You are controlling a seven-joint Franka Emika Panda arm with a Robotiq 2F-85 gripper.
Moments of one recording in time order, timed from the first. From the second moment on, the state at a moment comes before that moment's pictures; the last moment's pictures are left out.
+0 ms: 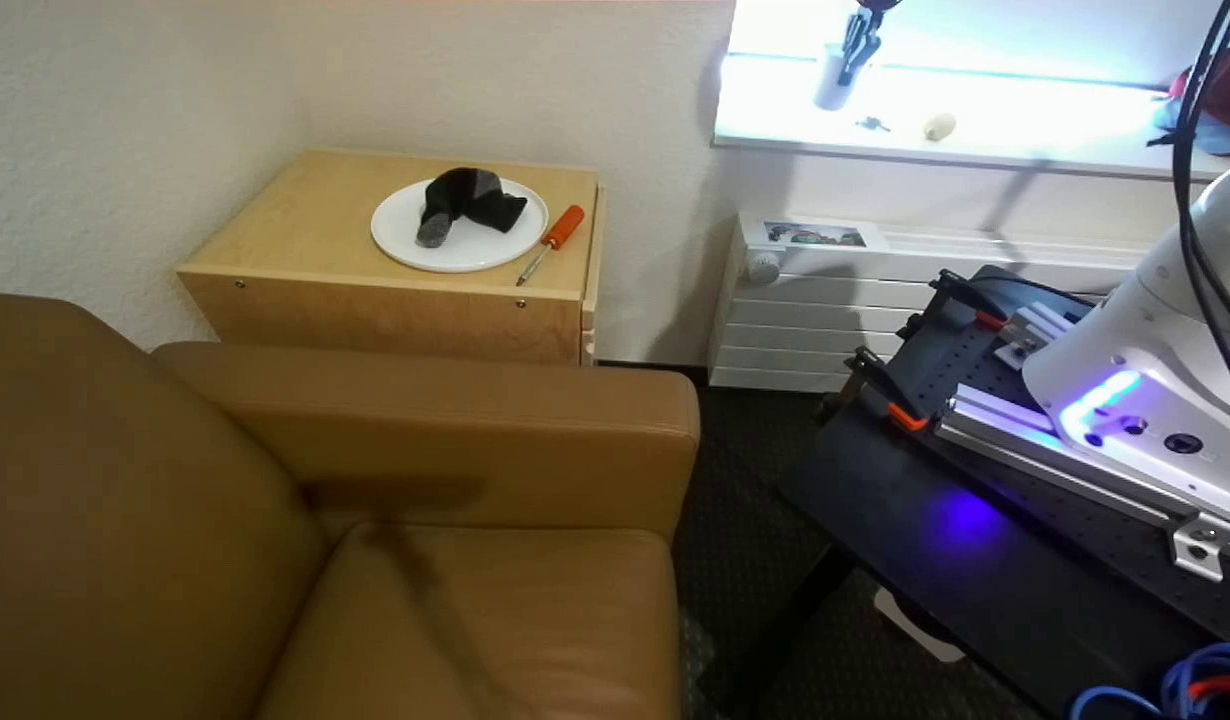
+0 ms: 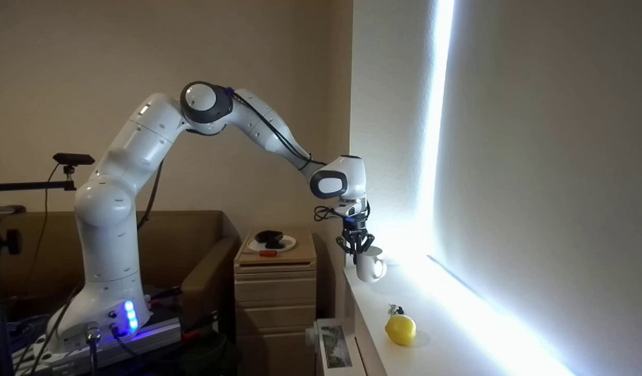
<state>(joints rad) -0.29 0.56 -0.35 -1.80 0.28 2.43 1.57</state>
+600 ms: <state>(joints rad) -0.28 0.68 -0.33 -1.75 0.30 2.50 1.65</state>
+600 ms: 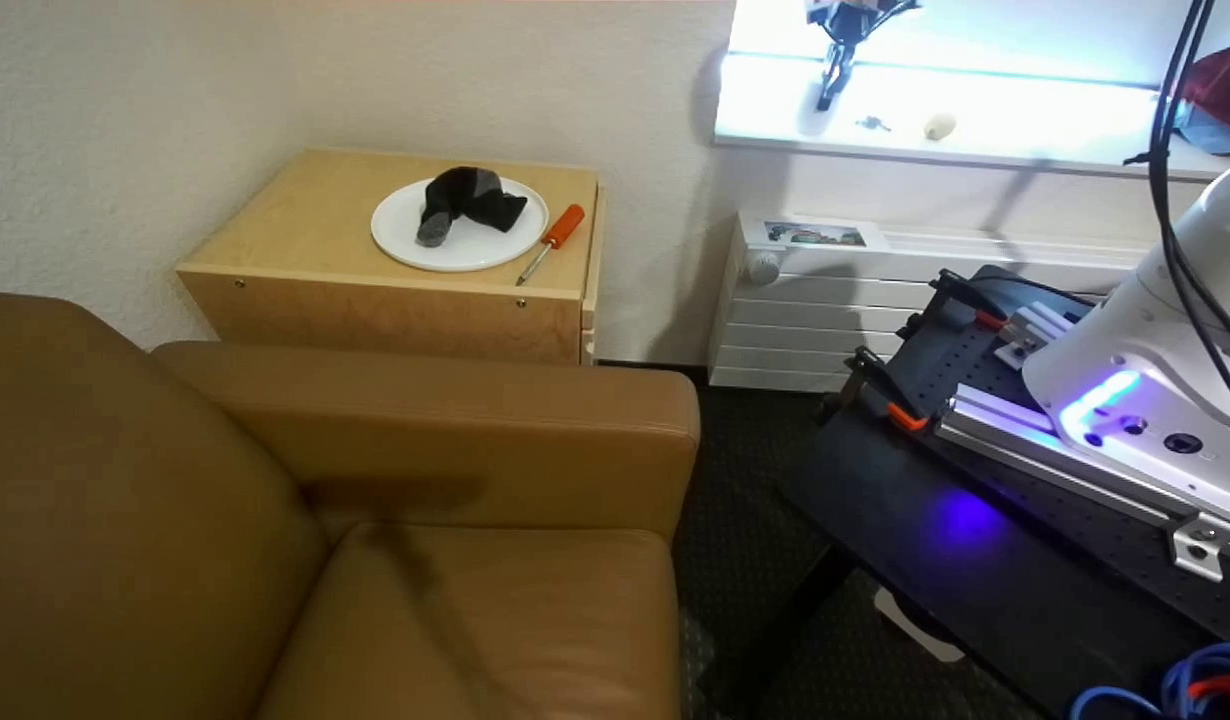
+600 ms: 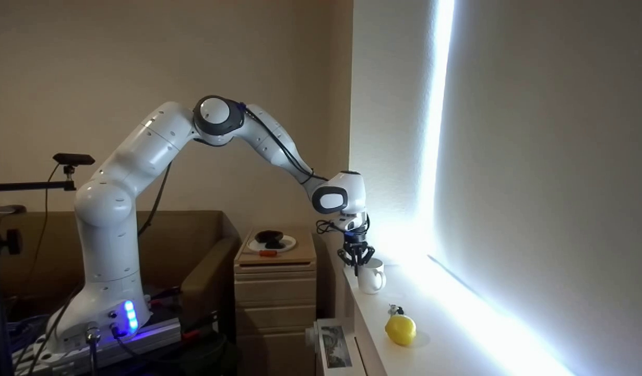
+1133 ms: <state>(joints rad) -0.31 0.72 -0.32 -1.68 0.33 2.48 1.68</state>
